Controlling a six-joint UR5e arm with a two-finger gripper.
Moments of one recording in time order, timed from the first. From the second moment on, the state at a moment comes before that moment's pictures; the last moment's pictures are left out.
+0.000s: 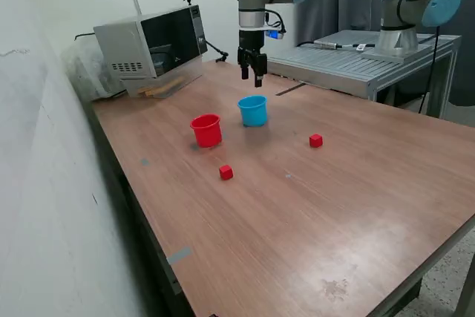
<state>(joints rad) -0.32 -1.15 1.81 -2.40 -1.59 2.94</state>
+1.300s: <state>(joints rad) 0.06 -1.19 1.87 -2.37 -1.54 3.04</state>
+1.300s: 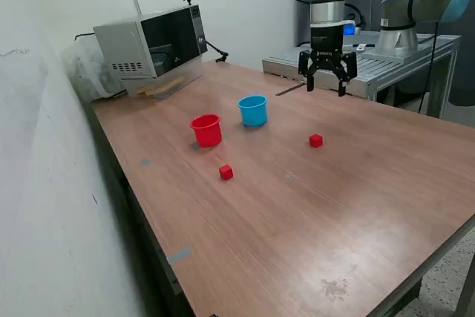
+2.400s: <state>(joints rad) 0.05 -0.94 1.79 -2.47 -1.53 3.12</state>
